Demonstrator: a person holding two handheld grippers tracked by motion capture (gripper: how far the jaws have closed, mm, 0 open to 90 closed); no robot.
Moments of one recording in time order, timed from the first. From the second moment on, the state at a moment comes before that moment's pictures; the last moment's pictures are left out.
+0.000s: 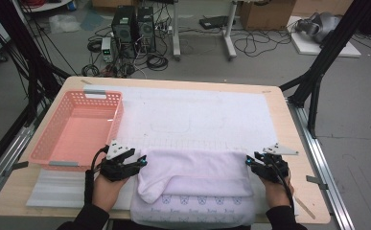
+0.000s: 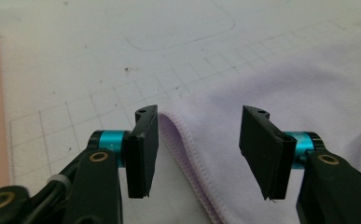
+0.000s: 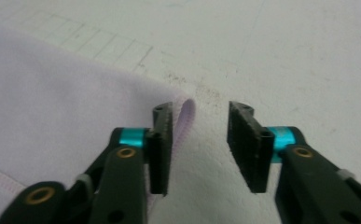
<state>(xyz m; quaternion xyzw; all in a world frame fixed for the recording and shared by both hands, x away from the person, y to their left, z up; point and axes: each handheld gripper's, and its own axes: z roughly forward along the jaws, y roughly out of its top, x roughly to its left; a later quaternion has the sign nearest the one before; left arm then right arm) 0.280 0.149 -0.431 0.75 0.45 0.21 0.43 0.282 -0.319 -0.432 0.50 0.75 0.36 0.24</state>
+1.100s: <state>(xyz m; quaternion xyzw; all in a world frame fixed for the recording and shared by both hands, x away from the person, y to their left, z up) 0.337 0.130 -0.425 0.73 0.46 0.19 0.46 0.311 -0.326 -0.426 0.46 0.76 0.41 0.21</state>
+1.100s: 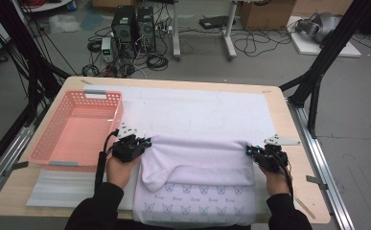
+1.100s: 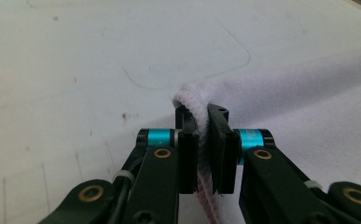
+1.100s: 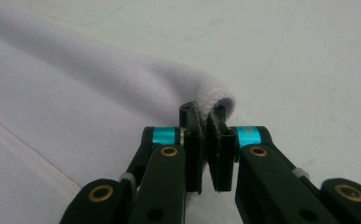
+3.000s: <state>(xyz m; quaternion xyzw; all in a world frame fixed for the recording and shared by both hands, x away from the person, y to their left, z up) 0.364 0.092 -0.424 0.77 0.40 0.16 0.47 0.388 -0.325 -0.416 0.49 0.75 0.41 0.18</state>
